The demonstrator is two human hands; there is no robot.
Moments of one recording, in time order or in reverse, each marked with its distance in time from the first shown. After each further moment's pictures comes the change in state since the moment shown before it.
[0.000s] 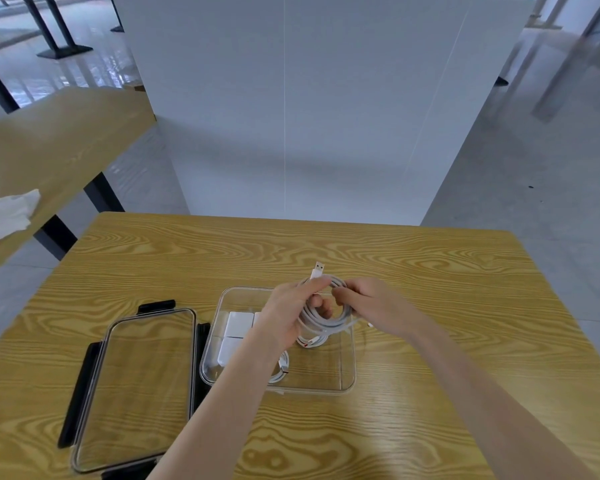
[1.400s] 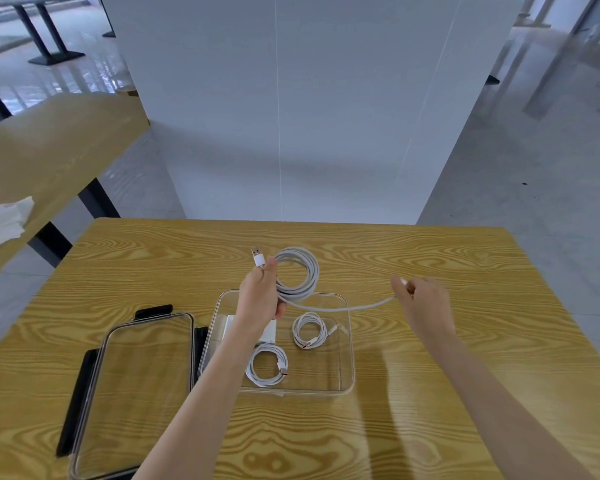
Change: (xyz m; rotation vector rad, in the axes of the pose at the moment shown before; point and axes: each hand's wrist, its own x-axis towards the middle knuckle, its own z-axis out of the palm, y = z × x) left_hand 0.002 0.019 -0.022 0.497 0.299 0.272; right_hand 0.003 0.095 -0.013 -0.256 0.697 0.198
